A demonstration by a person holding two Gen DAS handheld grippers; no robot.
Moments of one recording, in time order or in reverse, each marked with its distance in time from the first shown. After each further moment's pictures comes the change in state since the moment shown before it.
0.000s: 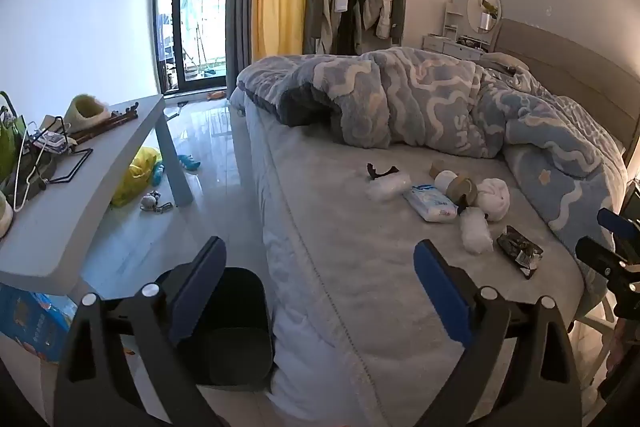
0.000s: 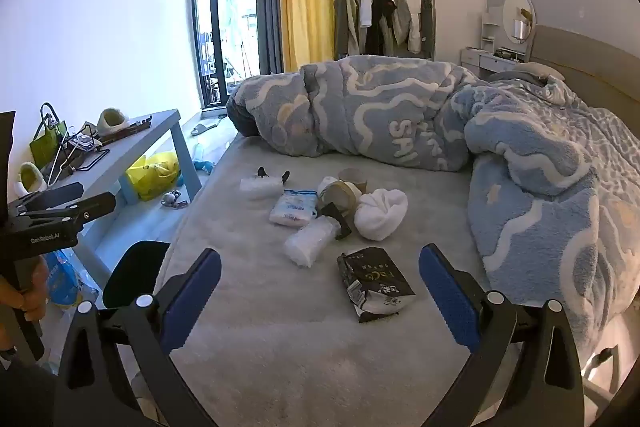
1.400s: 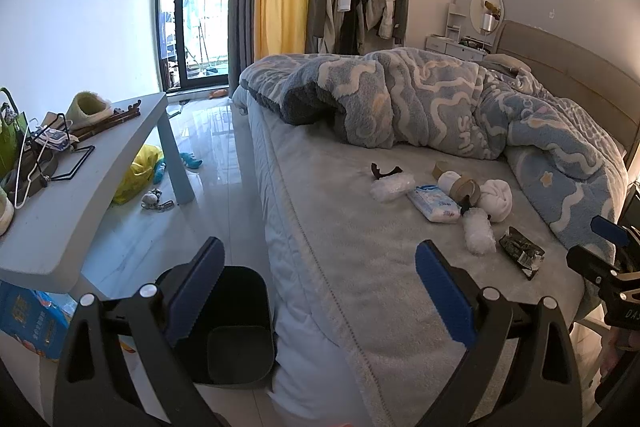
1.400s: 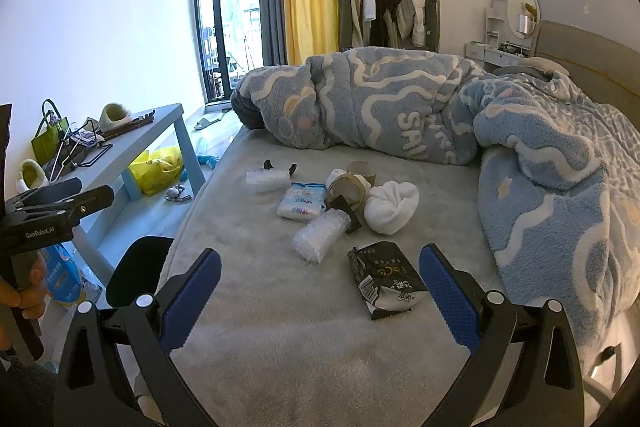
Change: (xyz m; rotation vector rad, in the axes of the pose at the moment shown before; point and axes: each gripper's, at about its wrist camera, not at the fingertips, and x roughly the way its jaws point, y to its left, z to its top) left arm 0.002 0.015 0.002 -0.035 0.020 -0.007; right arm 0.010 0.005 -0.005 0.003 0.024 0.018
